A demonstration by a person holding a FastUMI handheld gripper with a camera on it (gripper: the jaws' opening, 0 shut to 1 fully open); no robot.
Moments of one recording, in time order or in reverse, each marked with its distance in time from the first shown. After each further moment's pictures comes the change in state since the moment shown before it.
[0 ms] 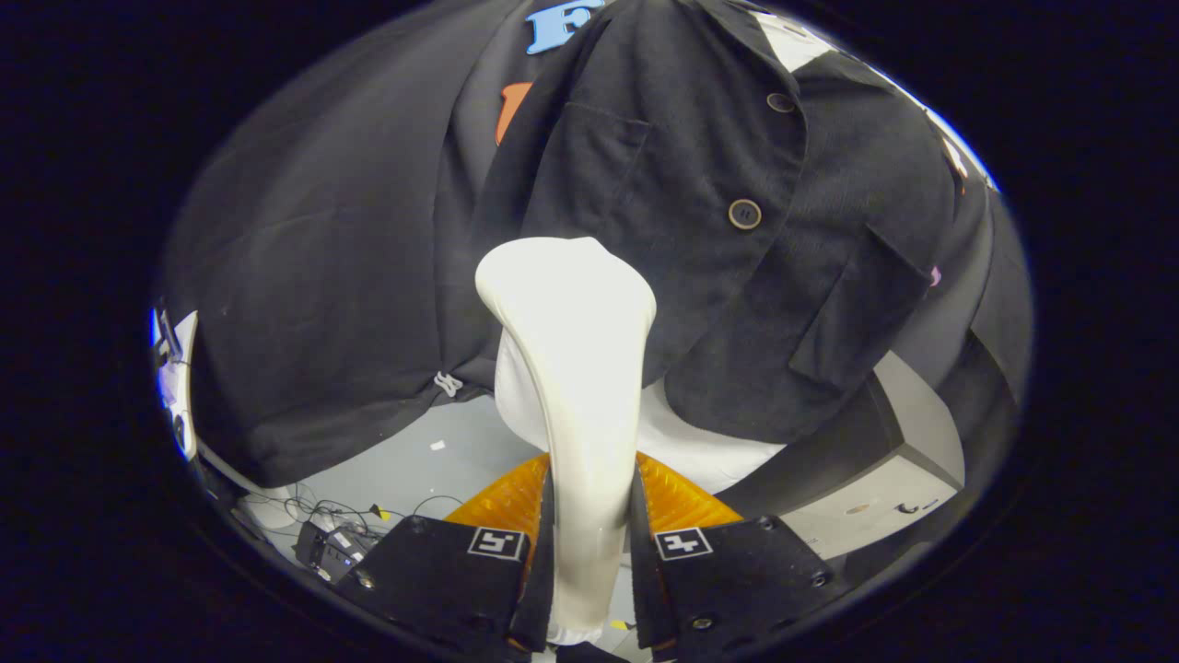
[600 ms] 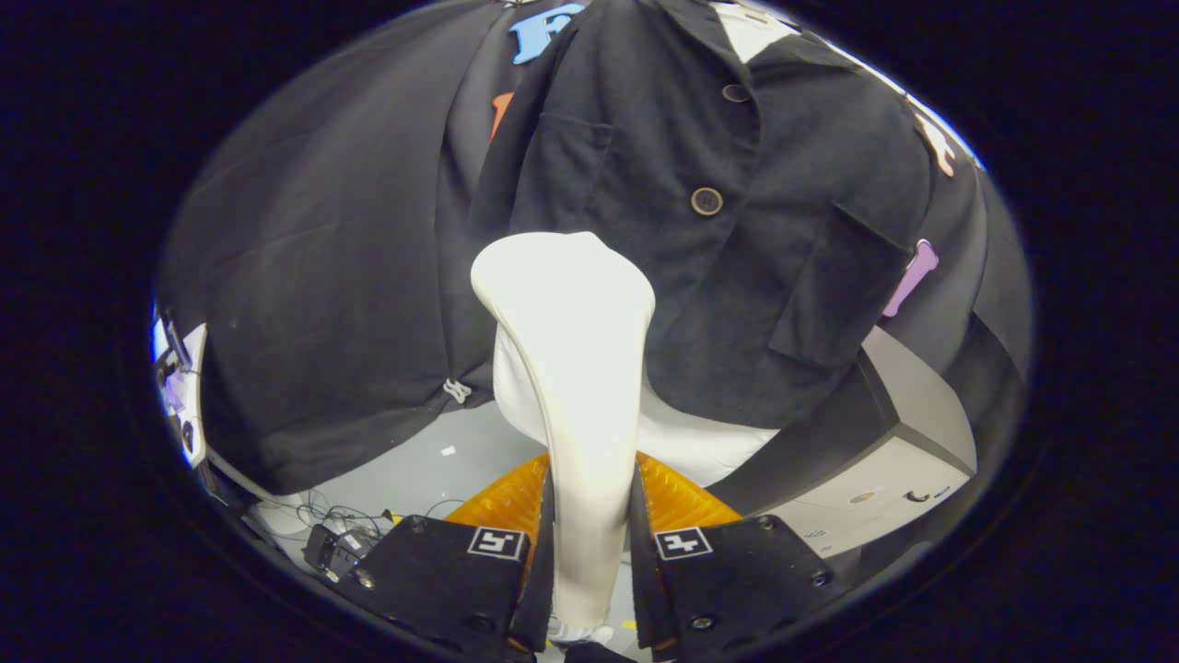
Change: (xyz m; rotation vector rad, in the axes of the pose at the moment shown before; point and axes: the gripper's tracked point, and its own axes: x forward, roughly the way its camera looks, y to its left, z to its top) arm -0.029 -0.022 -0.009 0.053 -0.059 0.037
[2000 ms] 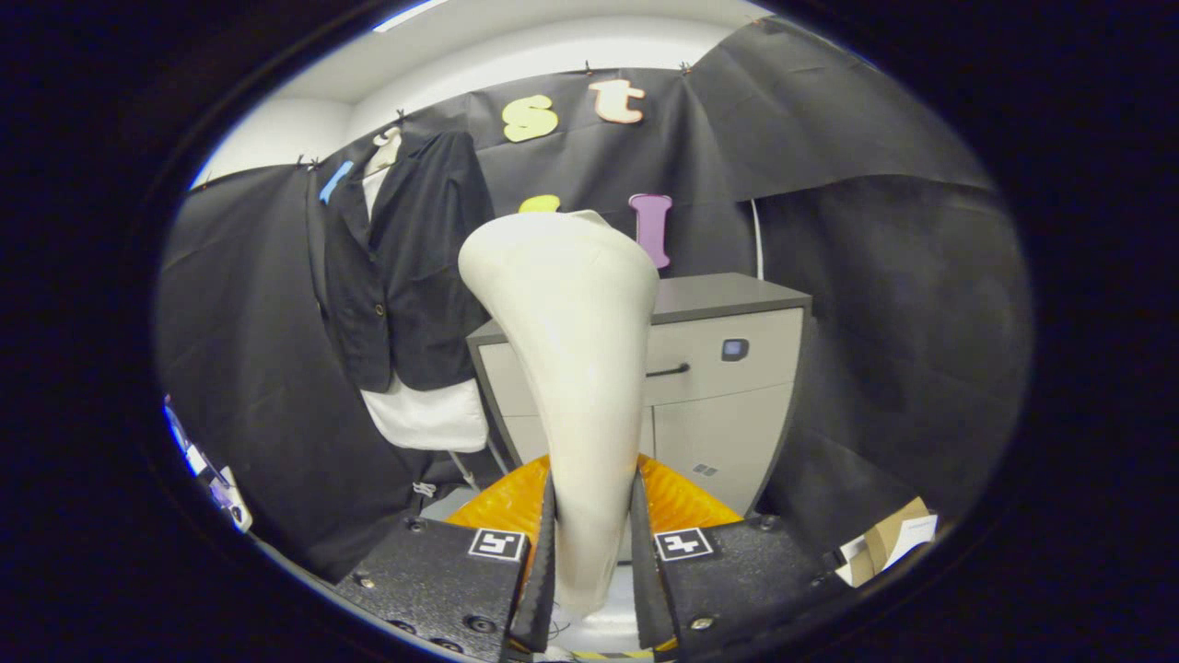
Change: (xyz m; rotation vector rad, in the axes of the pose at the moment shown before) arm -0.286 -0.313 -0.239 0.495 -0.318 -0.175
